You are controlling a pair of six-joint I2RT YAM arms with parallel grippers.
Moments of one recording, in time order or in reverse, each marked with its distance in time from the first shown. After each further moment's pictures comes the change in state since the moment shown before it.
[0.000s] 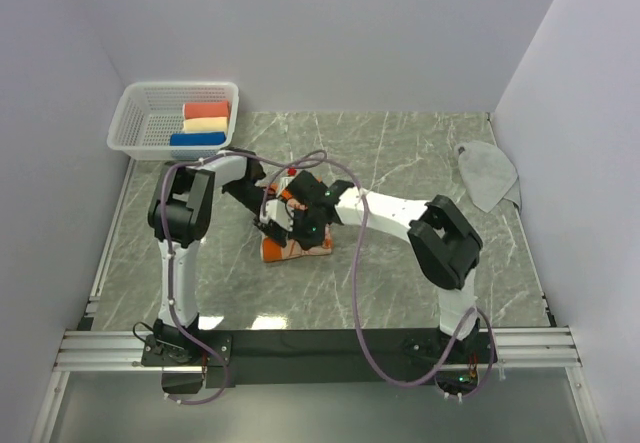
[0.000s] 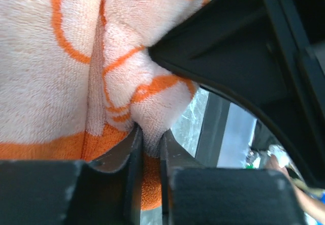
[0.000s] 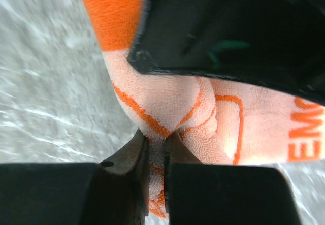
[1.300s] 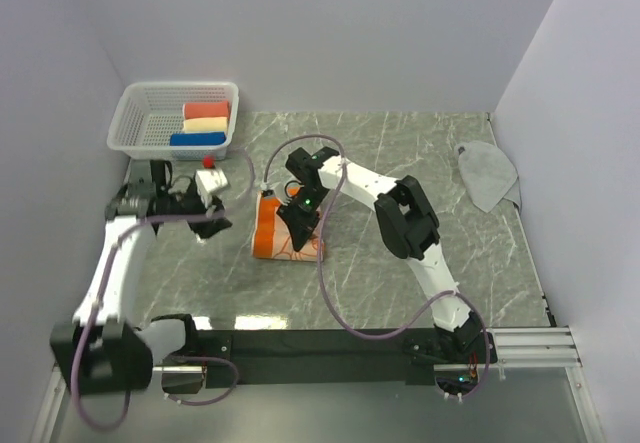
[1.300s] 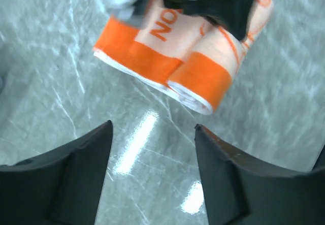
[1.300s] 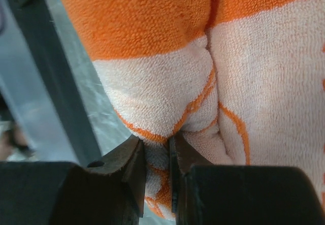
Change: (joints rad) left arm 0.389 -1.014 -0.518 0.473 -0.169 0.037; right arm -0.146 0.409 0.548 -0.516 -0.472 0.166
